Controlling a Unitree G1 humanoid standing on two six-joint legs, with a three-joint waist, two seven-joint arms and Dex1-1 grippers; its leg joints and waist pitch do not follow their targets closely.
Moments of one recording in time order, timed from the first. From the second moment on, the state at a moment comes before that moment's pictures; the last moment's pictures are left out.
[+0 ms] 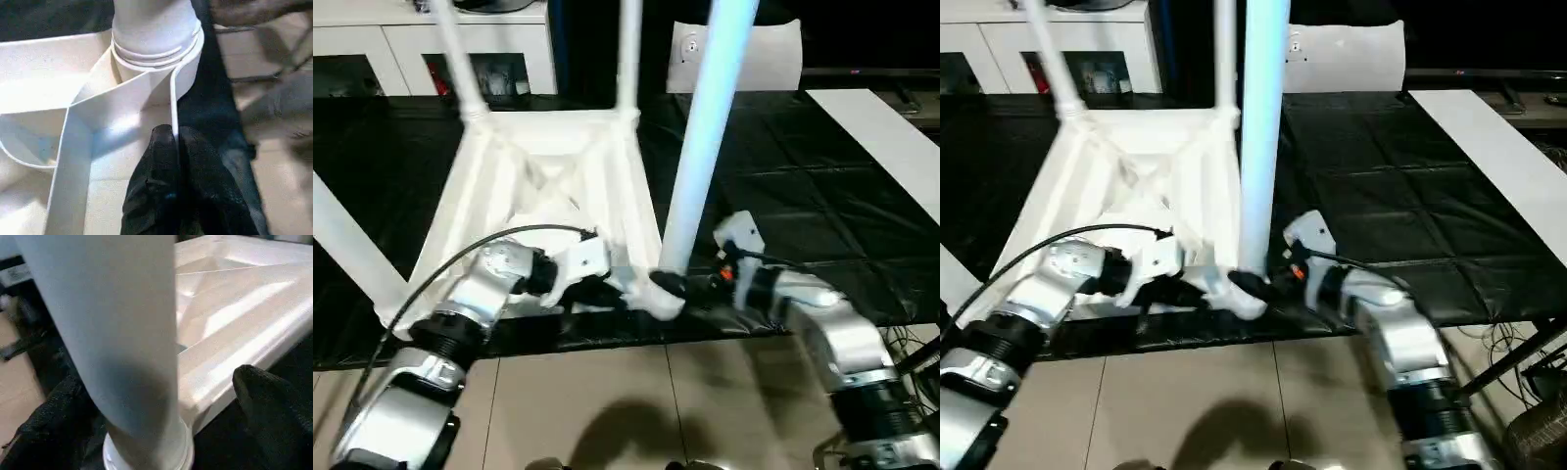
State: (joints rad) left arm -0.65 0.39 -0.33 0.69 0.07 -0.11 -1.32; right arm -0.34 -0.33 0.11 0.16 0.21 0.35 0.94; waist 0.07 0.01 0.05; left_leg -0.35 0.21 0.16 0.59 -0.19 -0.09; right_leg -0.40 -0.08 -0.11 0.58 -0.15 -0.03
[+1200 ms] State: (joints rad) left arm -0.69 0.42 -0.37 0.74 0.07 -0.21 -1.48; right arm -0.44 -0.41 0.22 0.27 0.27 0.28 1.32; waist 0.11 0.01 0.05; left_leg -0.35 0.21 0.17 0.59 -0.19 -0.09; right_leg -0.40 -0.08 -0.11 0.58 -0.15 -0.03
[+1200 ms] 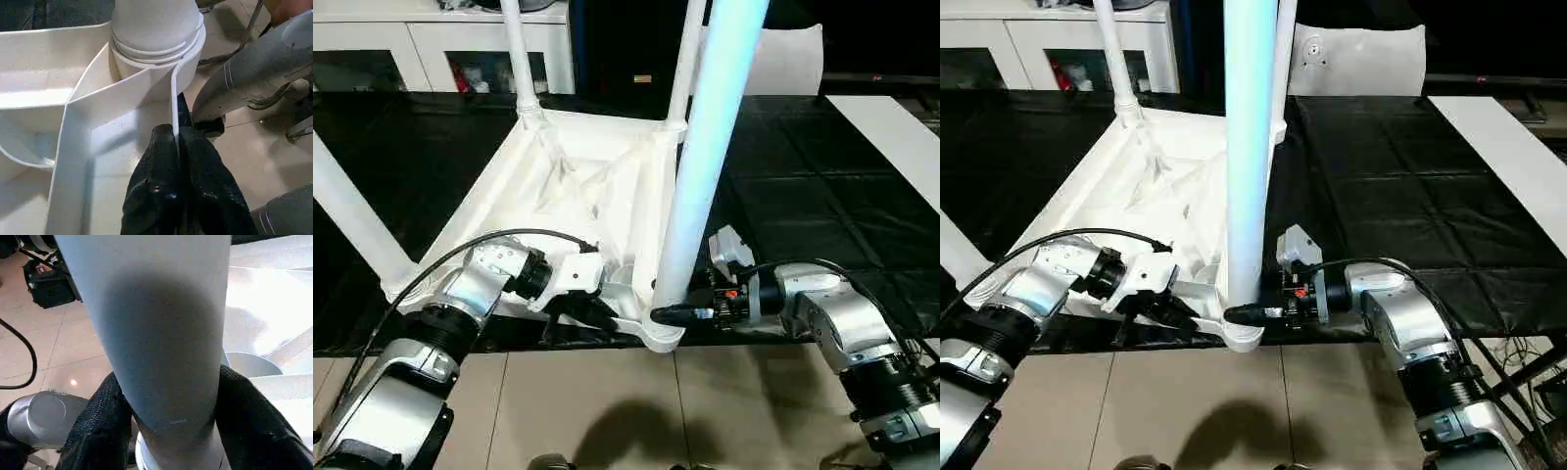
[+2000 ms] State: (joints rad) left arm -0.78 0.20 -0.23 0.85 0.12 0.23 -0.89; right arm -0.58 0.03 0.01 0.40 0.06 0.49 0.29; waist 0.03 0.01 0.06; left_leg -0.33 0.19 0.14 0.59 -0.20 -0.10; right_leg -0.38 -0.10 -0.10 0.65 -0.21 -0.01
